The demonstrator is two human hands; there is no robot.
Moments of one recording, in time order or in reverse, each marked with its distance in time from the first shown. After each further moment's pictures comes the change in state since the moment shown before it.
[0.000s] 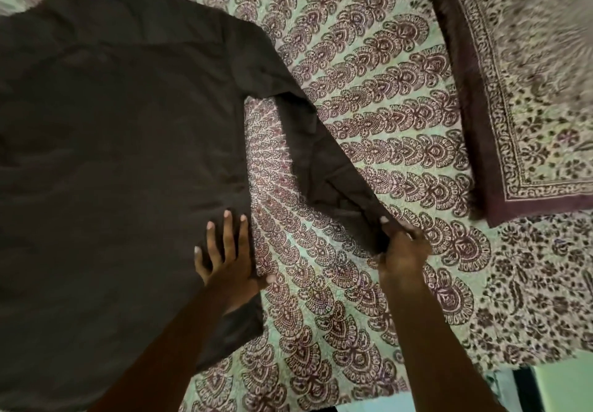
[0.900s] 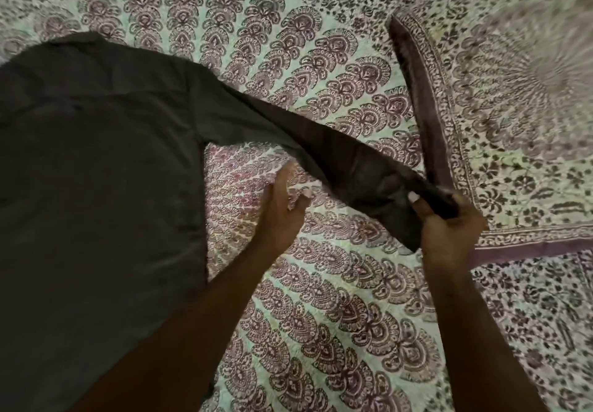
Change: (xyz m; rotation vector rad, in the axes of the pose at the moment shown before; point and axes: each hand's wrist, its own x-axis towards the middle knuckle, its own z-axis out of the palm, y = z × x) left_hand 0.095 0.204 -0.092 -0.894 0.314 0.265; right_hand 0.076 -0.152 -0.002 -0.287 -0.167 -0.645
